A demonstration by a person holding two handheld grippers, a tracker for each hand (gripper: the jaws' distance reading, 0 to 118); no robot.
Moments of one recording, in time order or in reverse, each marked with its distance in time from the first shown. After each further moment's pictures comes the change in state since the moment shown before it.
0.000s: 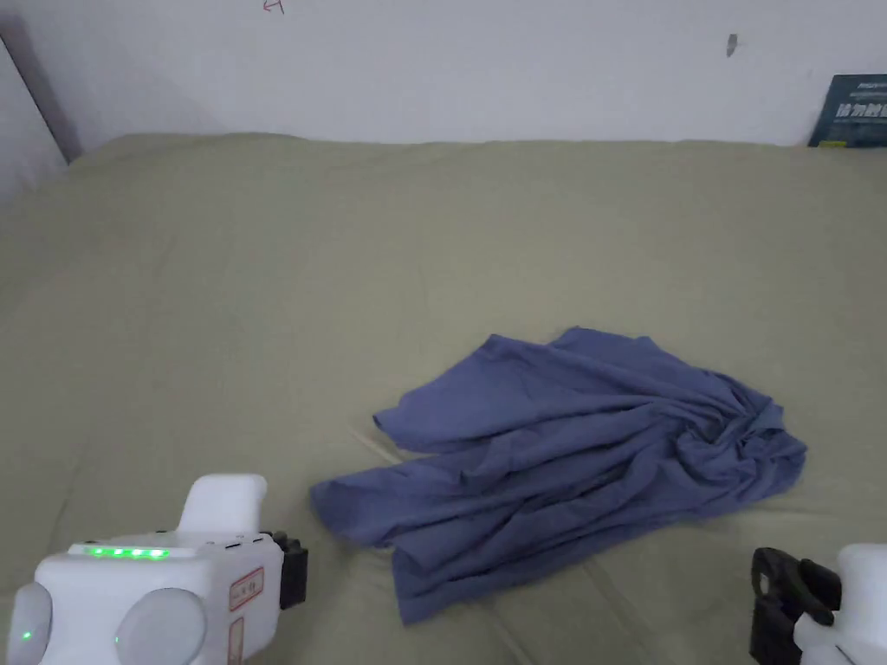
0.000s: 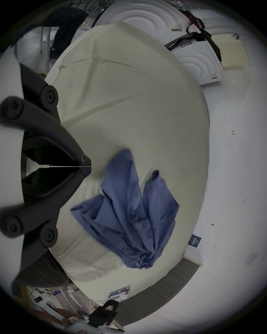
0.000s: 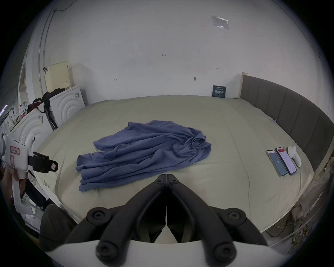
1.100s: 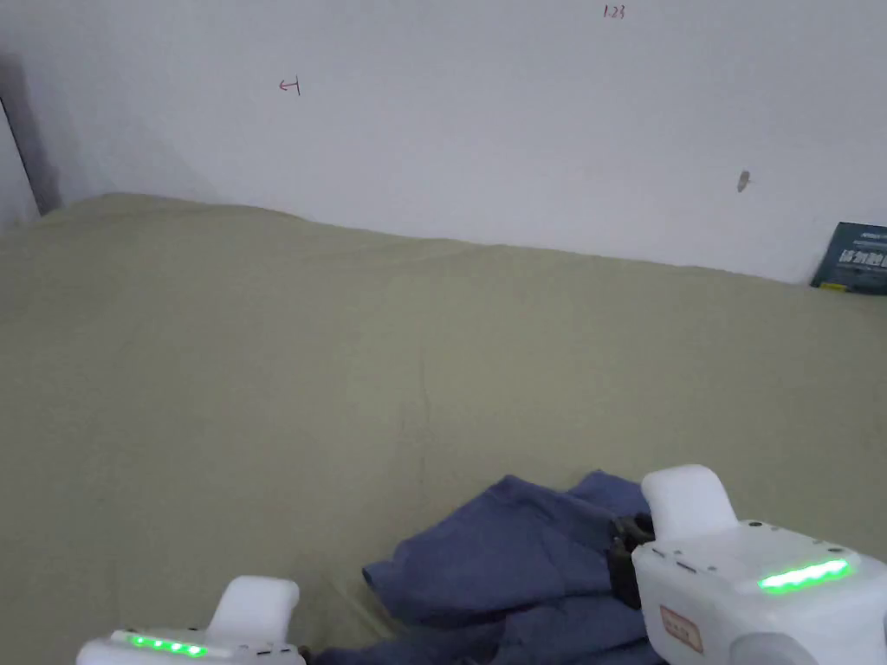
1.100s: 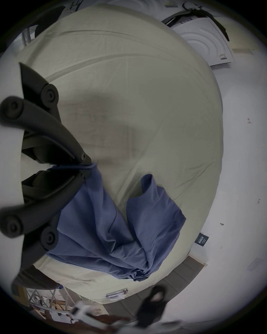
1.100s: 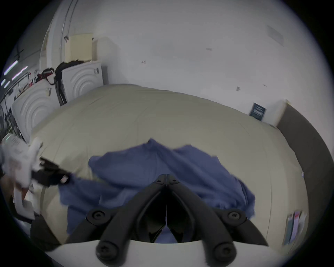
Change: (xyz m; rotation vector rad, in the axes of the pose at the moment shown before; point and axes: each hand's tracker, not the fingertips) left arm -0.023 0.068 -0.101 -0.025 -0.085 -0.033; right arm -0.085 0.149 -0.207 -0.085 0.147 0.324
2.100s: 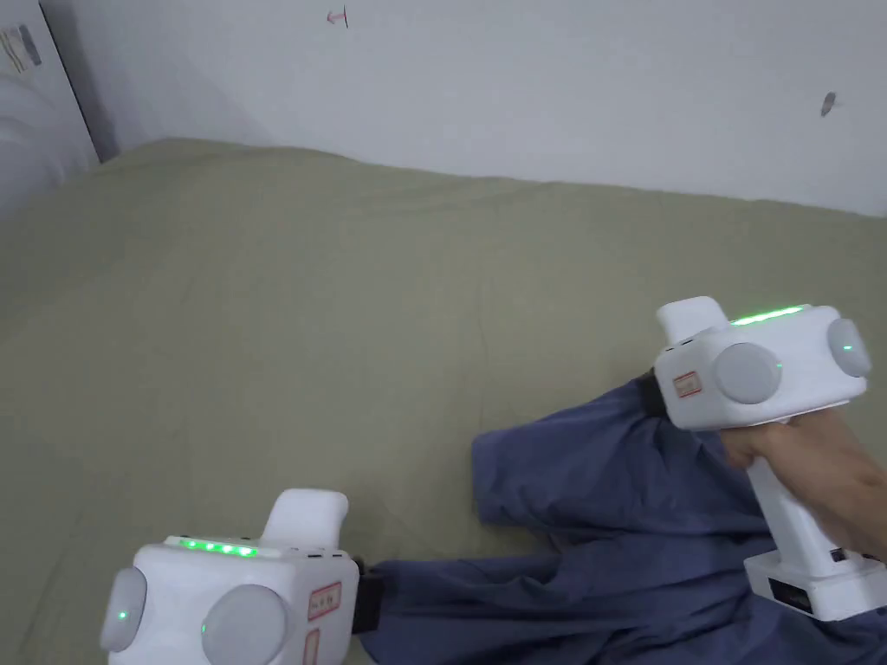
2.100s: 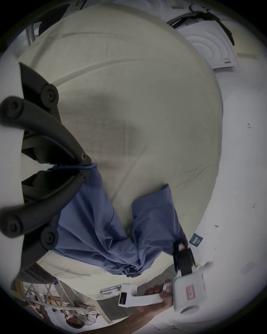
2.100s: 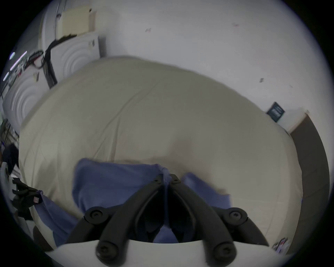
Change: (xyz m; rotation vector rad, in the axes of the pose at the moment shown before) left arm -0.007 0.011 0.022 0.016 -0.005 0.047; right arm 0.049 0.070 -0.075 -0.161 -0.018 0.003
